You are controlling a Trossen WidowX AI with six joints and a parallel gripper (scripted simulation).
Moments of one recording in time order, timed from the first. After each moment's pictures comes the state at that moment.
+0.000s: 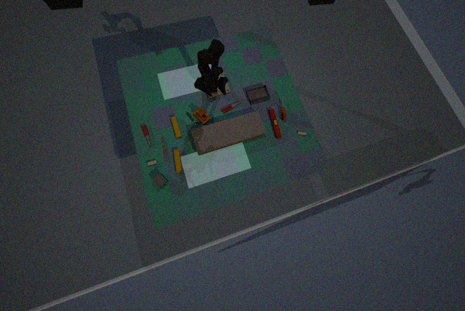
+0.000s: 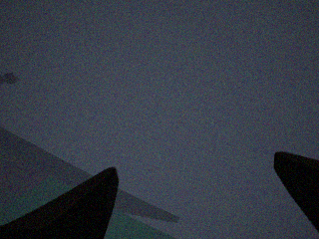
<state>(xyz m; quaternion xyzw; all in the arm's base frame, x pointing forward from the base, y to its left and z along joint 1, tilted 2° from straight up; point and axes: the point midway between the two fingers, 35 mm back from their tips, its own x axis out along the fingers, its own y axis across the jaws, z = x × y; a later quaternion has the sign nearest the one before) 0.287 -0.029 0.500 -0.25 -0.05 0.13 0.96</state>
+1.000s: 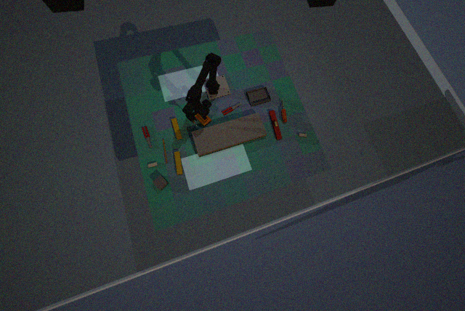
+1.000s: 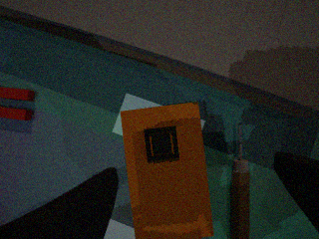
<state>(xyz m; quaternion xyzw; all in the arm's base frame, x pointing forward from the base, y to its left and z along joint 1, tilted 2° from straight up) 0.229 -0.128 0.104 -0.19 0.57 0.22 0.77</state>
